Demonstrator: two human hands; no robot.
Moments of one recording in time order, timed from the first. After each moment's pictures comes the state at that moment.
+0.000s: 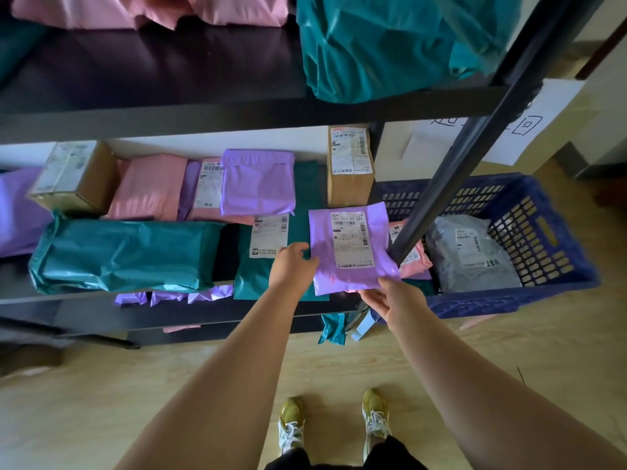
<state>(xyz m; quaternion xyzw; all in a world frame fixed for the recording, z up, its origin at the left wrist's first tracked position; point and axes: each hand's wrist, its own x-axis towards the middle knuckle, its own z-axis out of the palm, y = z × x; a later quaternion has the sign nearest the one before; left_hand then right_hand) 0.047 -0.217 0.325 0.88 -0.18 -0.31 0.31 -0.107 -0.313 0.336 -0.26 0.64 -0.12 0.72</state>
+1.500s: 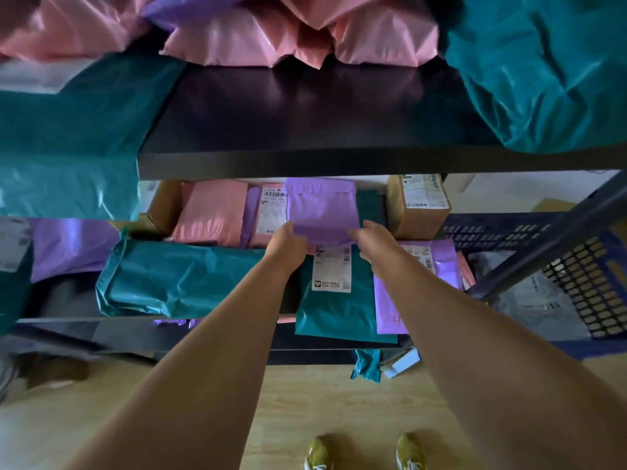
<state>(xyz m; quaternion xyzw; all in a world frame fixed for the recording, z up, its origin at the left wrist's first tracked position) 0.186 -0.178 0.369 0.87 -0.15 -0.28 0.36 0.090 -0.304 0.364 -0.62 0.48 -0.04 0.63</state>
